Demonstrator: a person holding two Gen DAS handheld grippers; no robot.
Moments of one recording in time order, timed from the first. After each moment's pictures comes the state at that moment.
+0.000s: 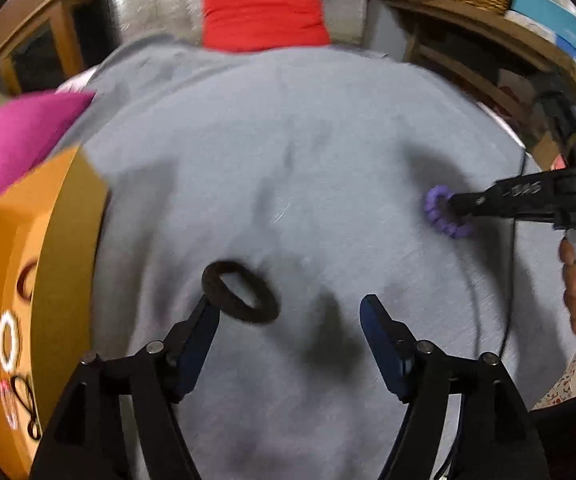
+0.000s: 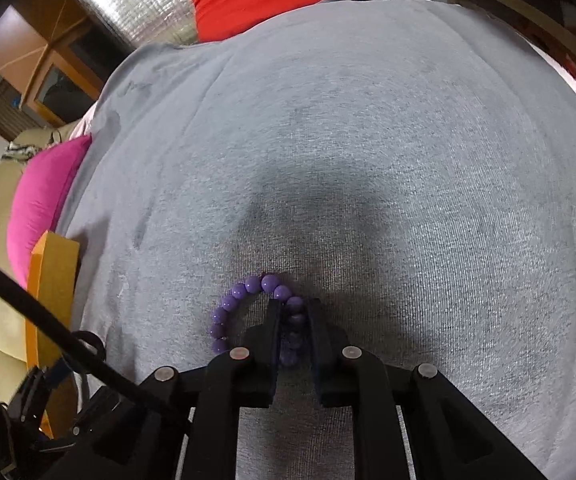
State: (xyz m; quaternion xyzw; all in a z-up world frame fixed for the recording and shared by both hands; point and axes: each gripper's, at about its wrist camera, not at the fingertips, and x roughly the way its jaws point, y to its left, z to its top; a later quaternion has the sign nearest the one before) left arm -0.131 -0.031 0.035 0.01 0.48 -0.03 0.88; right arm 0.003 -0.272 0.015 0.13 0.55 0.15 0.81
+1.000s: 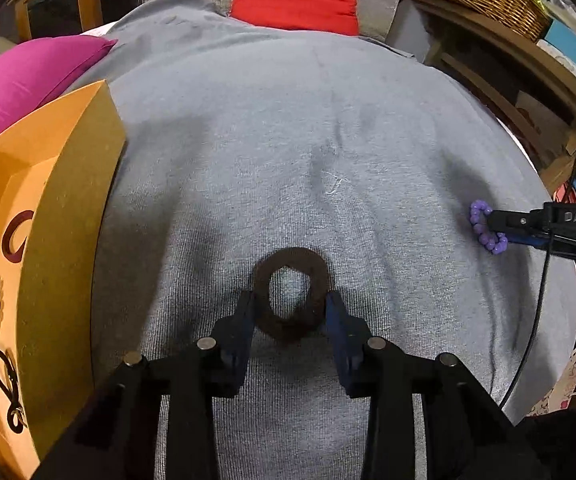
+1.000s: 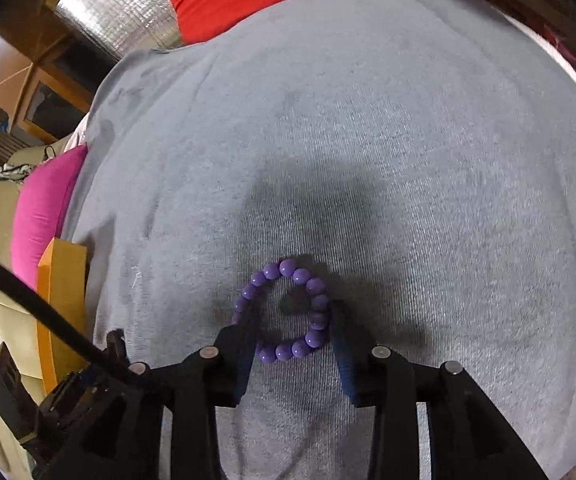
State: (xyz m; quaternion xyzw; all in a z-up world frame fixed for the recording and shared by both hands) left arm -0.122 0.008 0.023 -0.05 0.49 -0.03 0.87; right arm -0.022 -0.281 0.023 0.15 0.56 0.12 0.80
